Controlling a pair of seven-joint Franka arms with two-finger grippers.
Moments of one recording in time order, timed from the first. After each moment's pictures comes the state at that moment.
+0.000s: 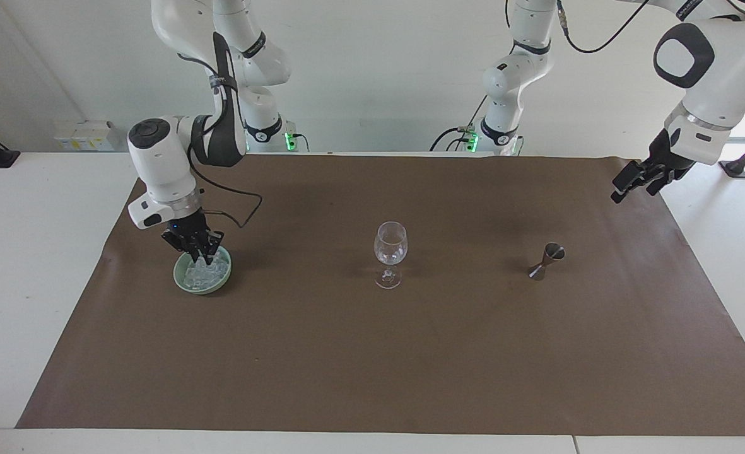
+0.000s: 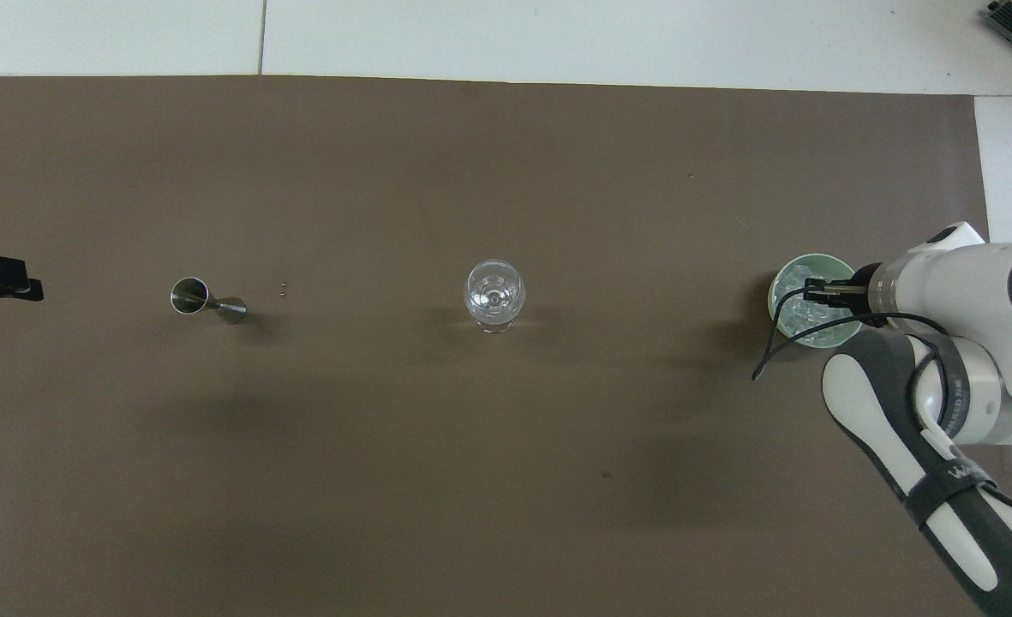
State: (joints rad) left arm 0.54 -0.08 -0.42 -1.80 -0.07 1.76 -0.04; right arm 0.01 0.04 -0.03 -2.13 -0.03 2.34 0.10
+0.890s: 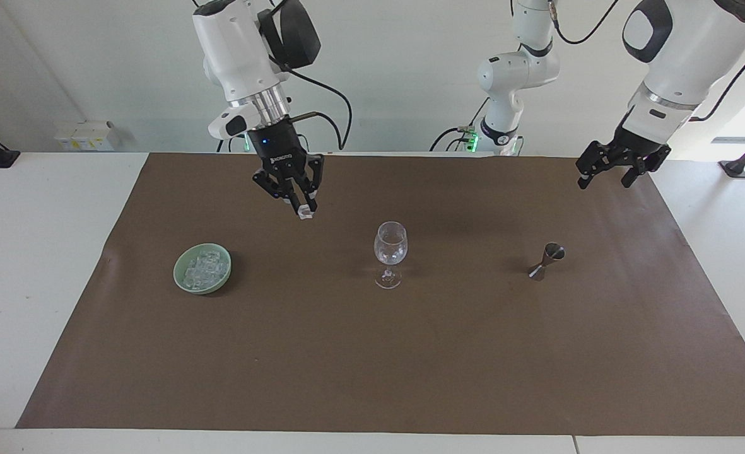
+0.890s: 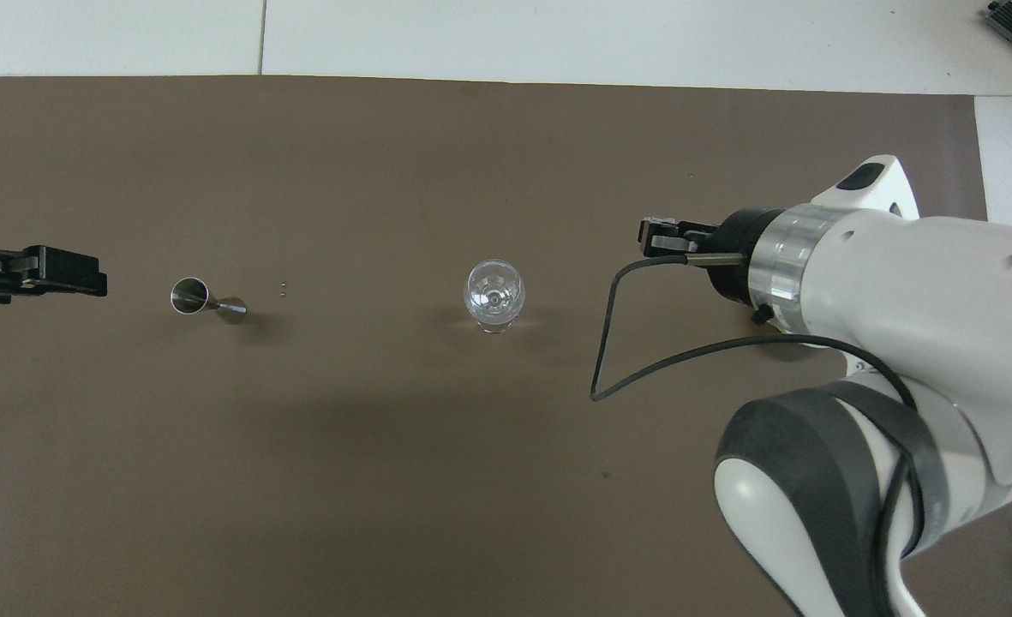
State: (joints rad) left arm 0.15 -0.09 -0.19 -1.74 -0.06 1.68 -0.04; right arm 0.13 -0.06 0.22 -1.92 0.23 2.35 0.31
